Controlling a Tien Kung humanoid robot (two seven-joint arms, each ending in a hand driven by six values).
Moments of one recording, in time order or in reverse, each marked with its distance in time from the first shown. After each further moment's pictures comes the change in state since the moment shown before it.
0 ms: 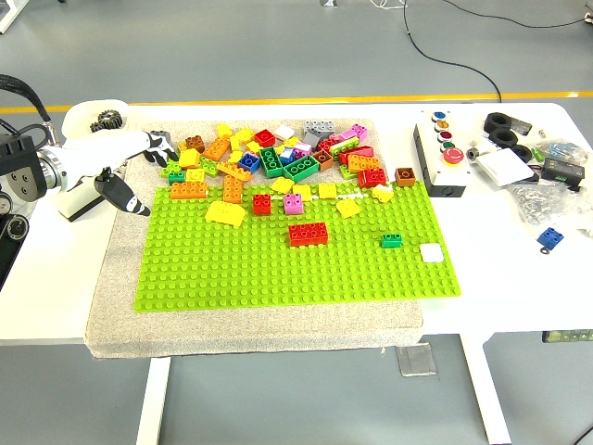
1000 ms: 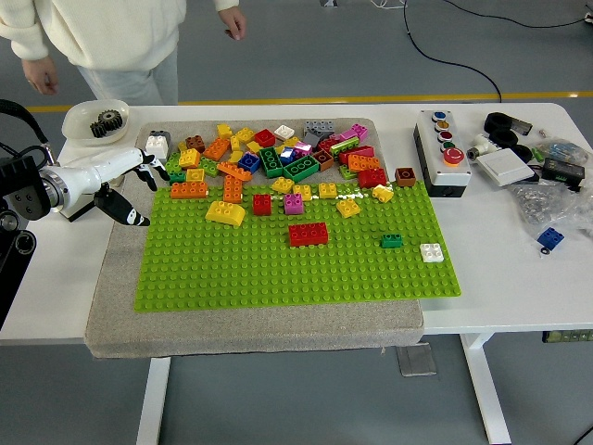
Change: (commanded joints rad) left arm 0.049 -0.043 -0.034 0.029 0.000 0.025 0.045; right arm -0.002 0.000 0.000 0.000 -0.010 0.002 0.001
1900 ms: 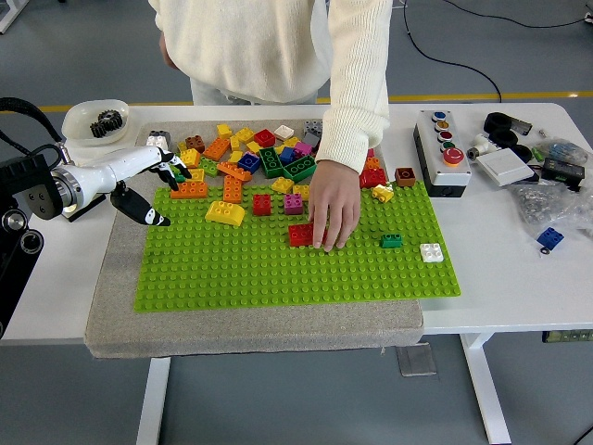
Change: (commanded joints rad) left arm -0.008 -0.016 0.018 -0.025 -0.098 -0.025 0.011; right arm 0.000 -0.002 0.006 0.000 0.003 -0.001 -0.001
